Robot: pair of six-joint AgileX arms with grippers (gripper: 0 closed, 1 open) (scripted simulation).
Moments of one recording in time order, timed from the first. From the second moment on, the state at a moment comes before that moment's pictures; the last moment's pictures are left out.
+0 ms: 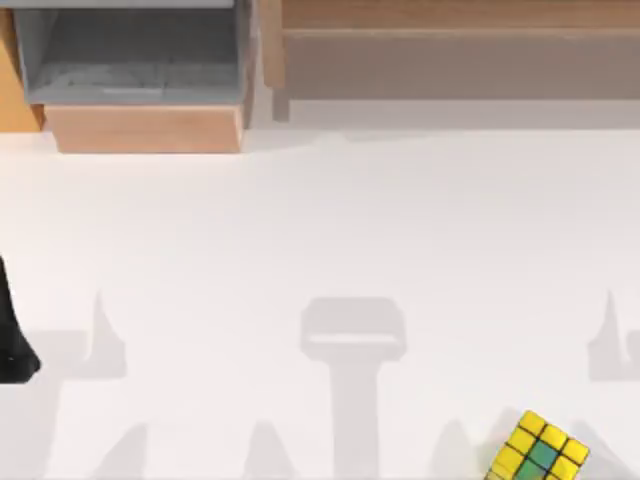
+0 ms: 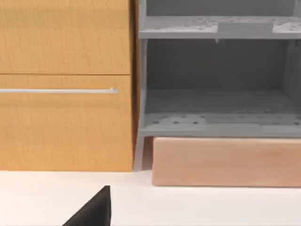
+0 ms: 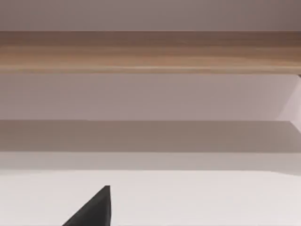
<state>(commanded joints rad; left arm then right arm) 0.00 0.00 0.00 0.00 0.00 0.00 0.00 0.00 0.00 0.00 0.00 0.00</state>
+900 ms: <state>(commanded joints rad) 0.12 0.92 0.56 -0.43 0.02 0.59 0.00 0.00 0.00 0.00 0.00 0.00</state>
